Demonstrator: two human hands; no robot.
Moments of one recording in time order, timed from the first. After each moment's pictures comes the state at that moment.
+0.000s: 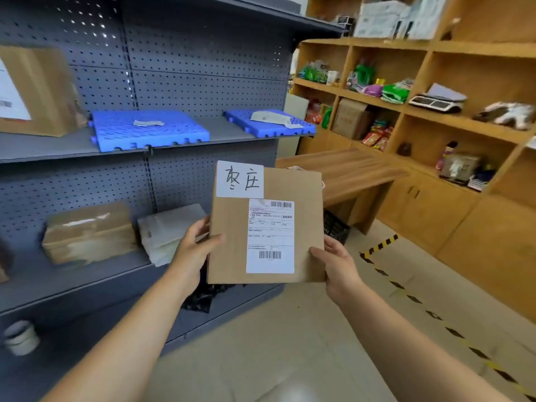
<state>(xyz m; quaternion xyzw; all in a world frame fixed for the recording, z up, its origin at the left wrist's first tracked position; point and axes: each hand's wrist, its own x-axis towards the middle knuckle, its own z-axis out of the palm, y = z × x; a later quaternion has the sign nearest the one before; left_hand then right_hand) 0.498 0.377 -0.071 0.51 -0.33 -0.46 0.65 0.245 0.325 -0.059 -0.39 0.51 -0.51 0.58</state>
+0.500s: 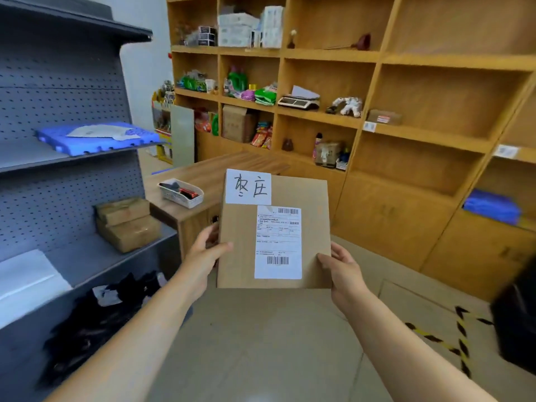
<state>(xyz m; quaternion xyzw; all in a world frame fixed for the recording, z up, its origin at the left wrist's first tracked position) 0.123 0.278 -0.051 0.44 -0.43 -0.59 0.53 -0.131 0.330 -0.048 -0.29 0.56 -0.63 0.46</state>
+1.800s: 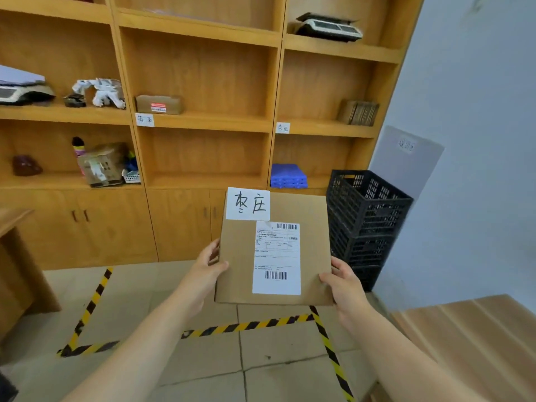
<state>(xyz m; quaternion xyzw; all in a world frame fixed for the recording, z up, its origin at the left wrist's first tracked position) -0.494 -0.031 -0.060 0.27 -0.65 -0.68 0.20 -0.634 0.191 -0.061 -0.08 0.69 -0.69 0.19</state>
